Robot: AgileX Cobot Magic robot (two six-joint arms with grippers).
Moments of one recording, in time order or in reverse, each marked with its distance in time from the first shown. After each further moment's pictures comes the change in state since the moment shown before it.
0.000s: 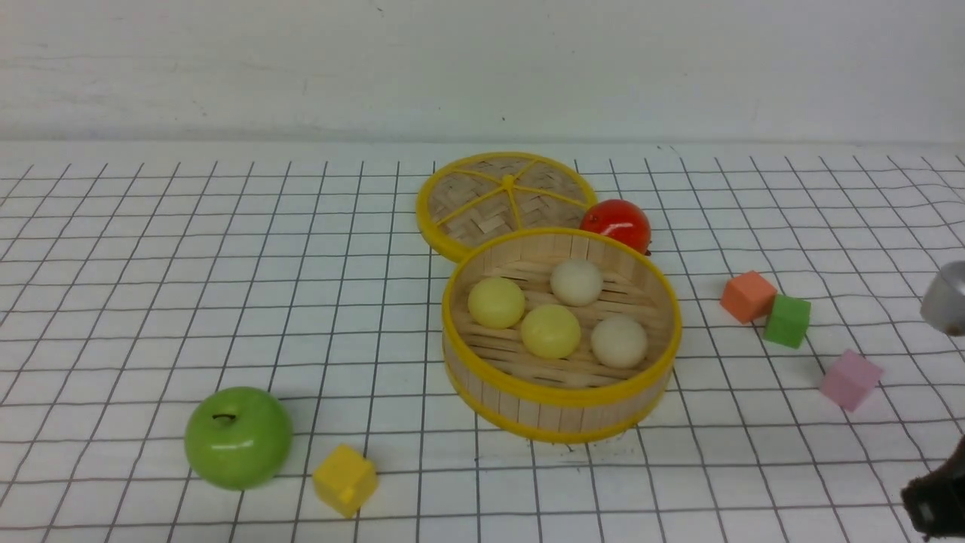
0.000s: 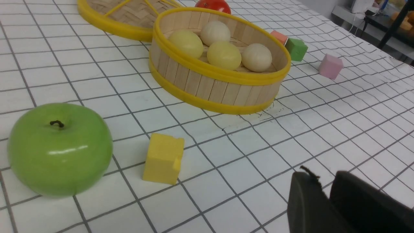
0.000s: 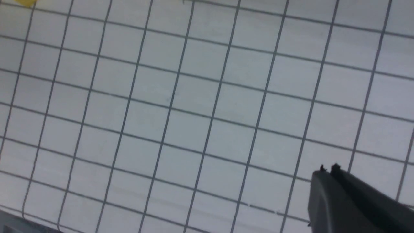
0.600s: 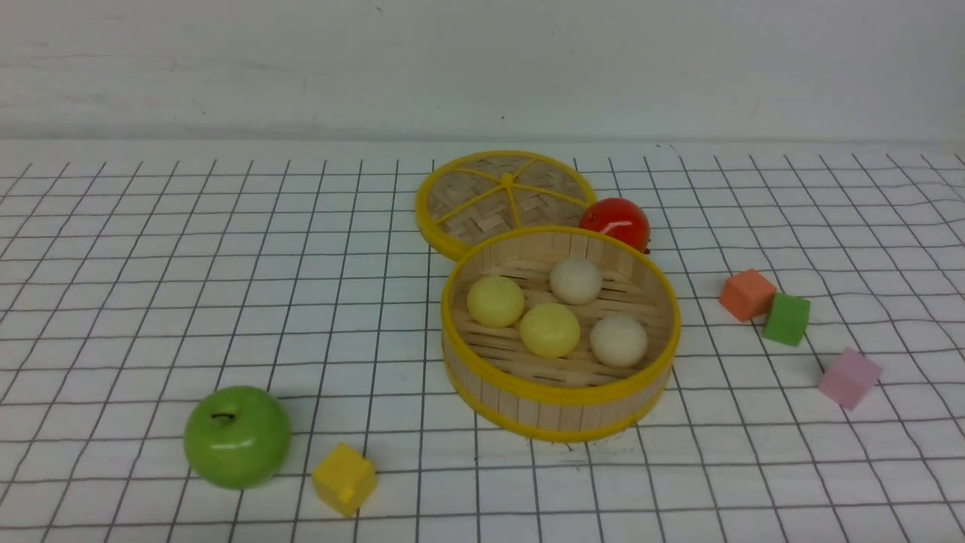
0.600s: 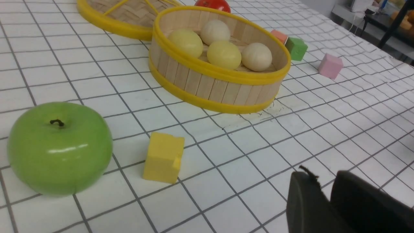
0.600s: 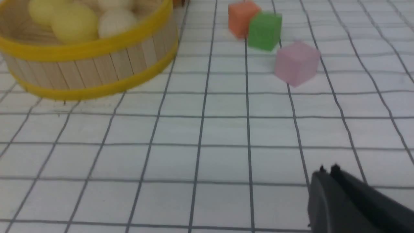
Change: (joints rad) right arm -0.265 -0.933 0.871 -0.089 -0.682 -0.083; left arm 0.000 -0.002 0.001 0.000 0.003 0.000
